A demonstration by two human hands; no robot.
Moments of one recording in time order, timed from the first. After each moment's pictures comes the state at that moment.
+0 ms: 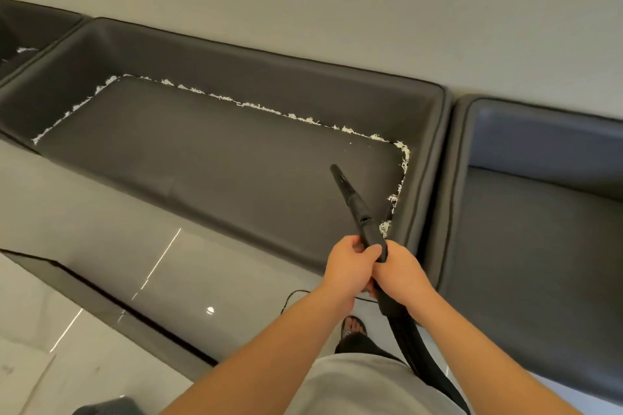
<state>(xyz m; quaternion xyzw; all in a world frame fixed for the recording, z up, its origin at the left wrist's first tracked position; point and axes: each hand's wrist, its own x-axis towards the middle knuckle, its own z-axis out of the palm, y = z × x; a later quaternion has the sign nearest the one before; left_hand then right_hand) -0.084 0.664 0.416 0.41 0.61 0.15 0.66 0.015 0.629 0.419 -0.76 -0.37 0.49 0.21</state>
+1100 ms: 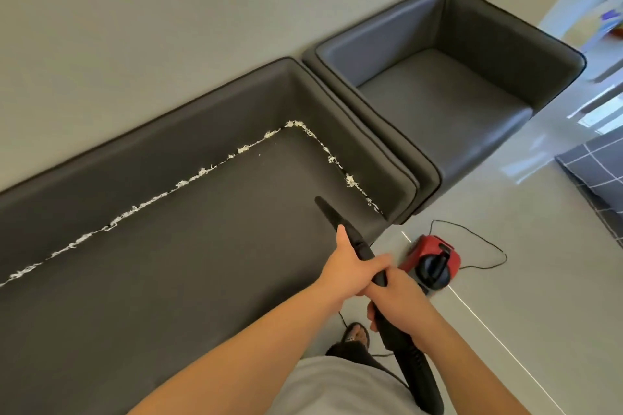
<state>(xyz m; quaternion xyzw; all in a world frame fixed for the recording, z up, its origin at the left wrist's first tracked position) -0.298 0.885 0.422 0.69 0.27 -0.28 0.61 -0.308 0.767 0.447 -0.81 0.09 0.40 0.43</state>
